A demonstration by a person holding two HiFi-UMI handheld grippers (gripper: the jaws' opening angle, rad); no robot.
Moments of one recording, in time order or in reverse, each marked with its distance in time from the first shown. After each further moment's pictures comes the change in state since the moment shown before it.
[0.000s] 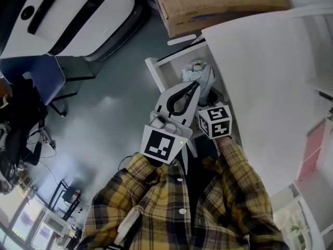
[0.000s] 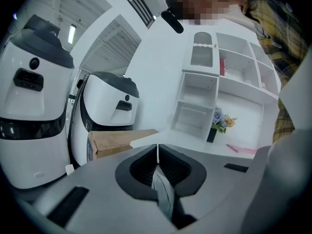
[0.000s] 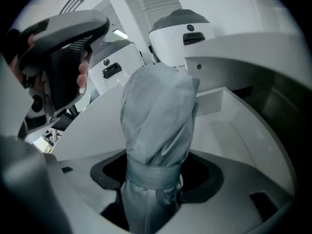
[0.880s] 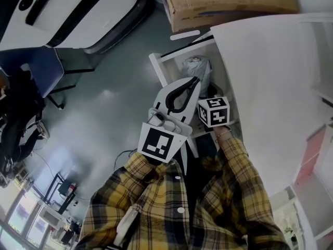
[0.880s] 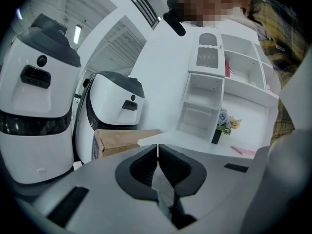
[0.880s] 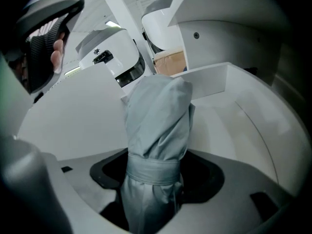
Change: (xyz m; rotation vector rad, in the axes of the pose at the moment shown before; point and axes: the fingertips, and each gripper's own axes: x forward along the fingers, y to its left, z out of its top) left arm -0.002 0.019 -0.005 -0.032 -0.010 0.041; right arm 0.045 -0.017 -0.030 0.045 0.103 -0.003
